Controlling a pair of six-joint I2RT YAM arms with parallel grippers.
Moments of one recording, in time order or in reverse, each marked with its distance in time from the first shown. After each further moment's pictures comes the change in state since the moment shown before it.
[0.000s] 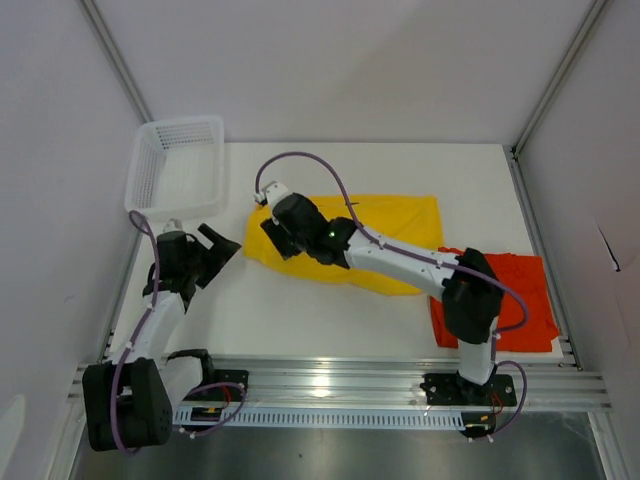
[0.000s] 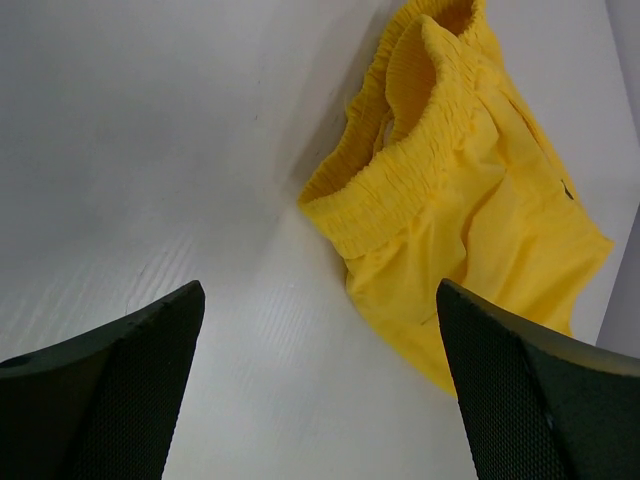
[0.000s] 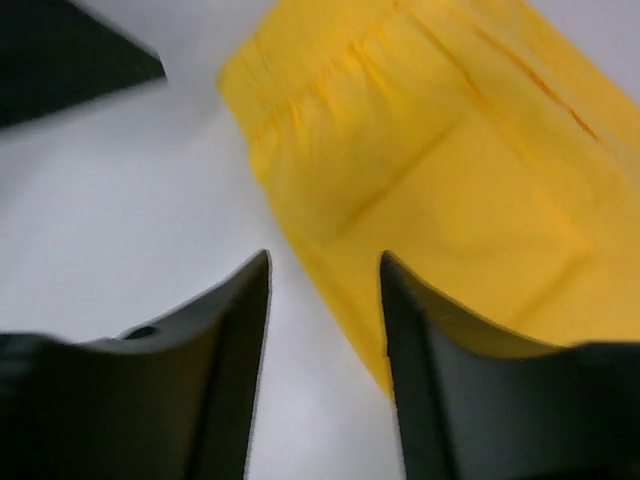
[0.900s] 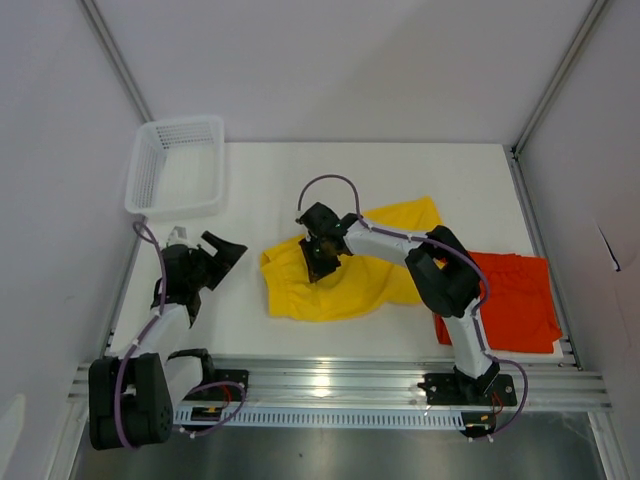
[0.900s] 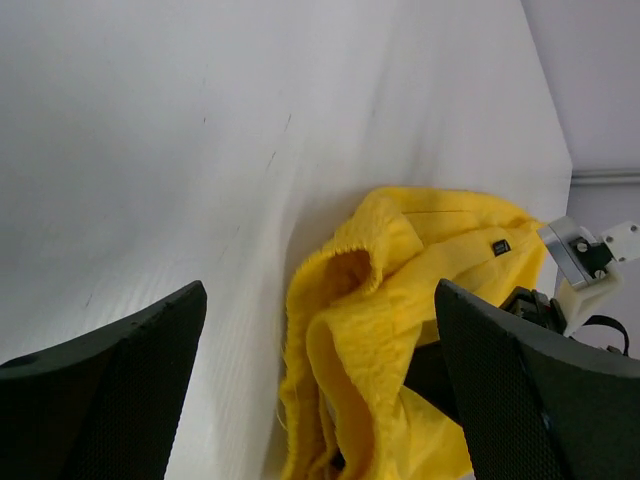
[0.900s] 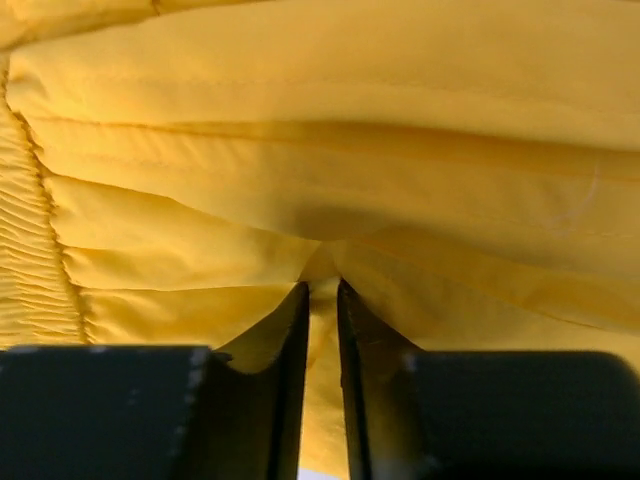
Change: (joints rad) left arm 0.013 0.032 -0.171 0.359 0.090 -0.075; right arm -0.203 0.290 0.015 -0.150 -0.420 0.326
